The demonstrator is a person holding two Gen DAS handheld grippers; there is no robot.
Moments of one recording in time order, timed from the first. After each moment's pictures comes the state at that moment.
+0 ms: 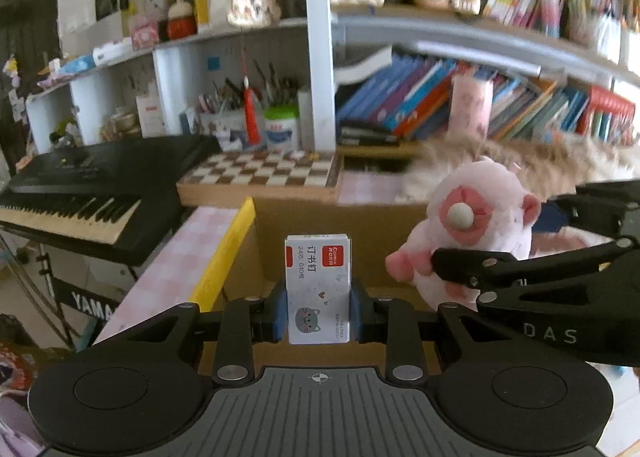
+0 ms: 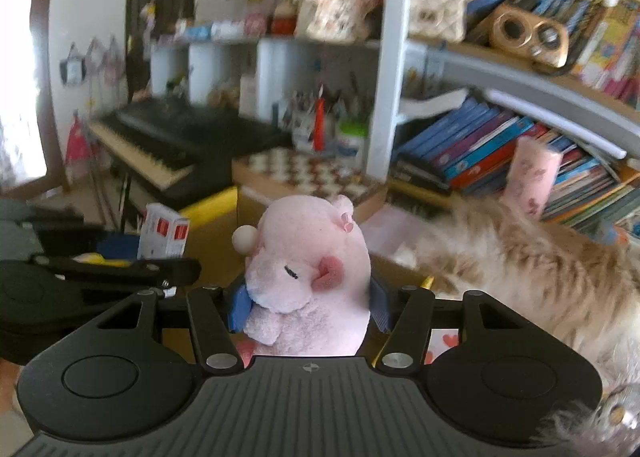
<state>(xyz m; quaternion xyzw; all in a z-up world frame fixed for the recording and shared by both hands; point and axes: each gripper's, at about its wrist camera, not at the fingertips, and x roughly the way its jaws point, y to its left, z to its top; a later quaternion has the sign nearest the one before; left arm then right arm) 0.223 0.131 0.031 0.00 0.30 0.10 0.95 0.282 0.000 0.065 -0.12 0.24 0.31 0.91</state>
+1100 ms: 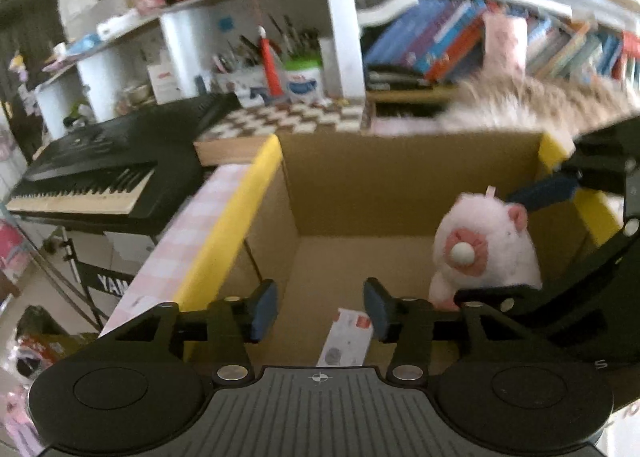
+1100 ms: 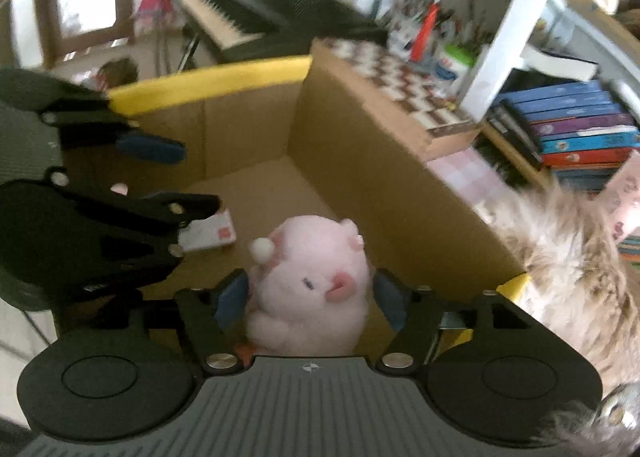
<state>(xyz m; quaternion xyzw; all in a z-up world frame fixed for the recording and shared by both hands) 0.236 0.148 -0.002 0.02 0.34 0.14 0.93 0.322 0.045 0.016 -0.27 0.33 0.39 0.82</state>
